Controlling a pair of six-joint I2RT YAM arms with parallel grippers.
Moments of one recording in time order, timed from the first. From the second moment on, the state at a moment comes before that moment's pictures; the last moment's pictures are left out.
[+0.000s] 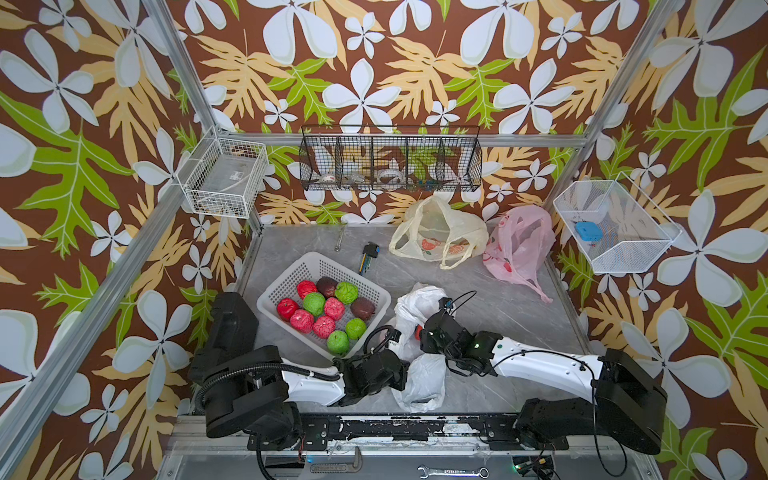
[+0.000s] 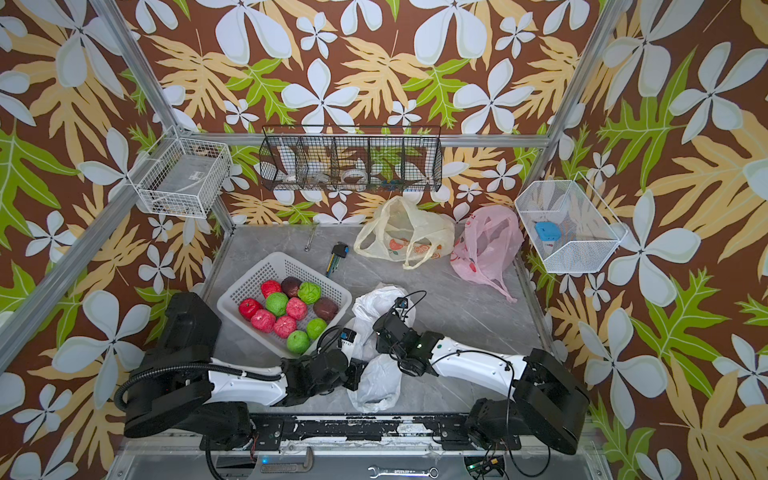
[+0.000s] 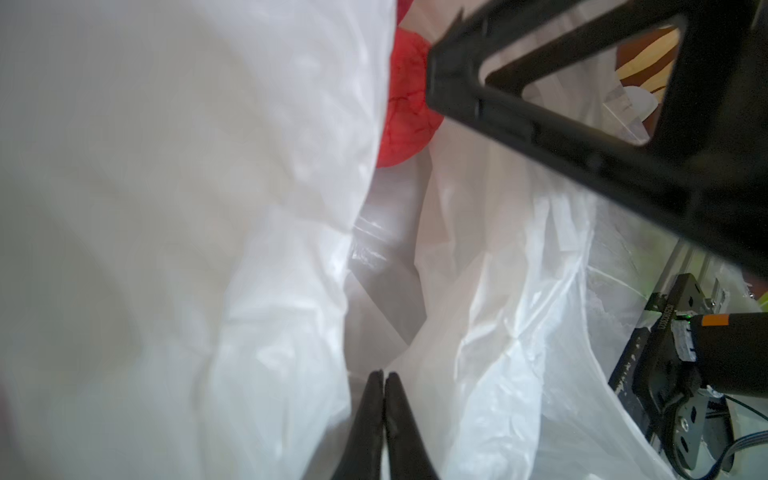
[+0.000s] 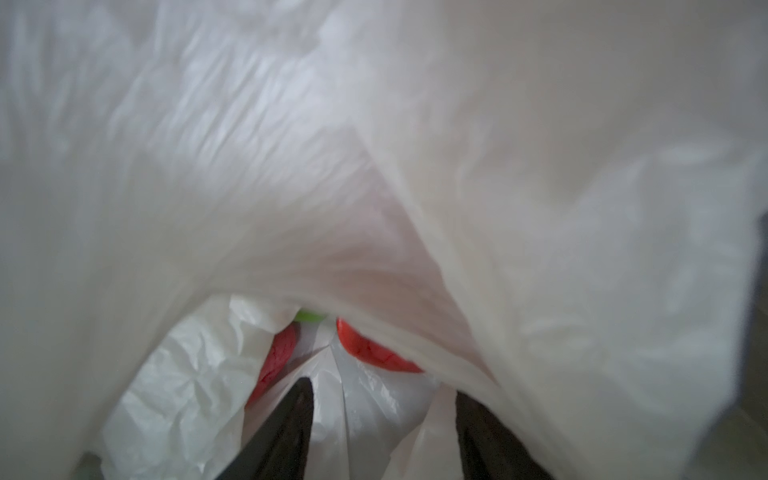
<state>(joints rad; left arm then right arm) -1.15 1.45 0.41 0.37 -0.17 -0.77 0.89 1.36 0.71 -0.27 0.32 0.87</state>
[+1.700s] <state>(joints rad) -1.11 1.41 0.45 0.33 -0.18 -0.76 0.99 1.07 0.87 -0.60 0.33 0.79</state>
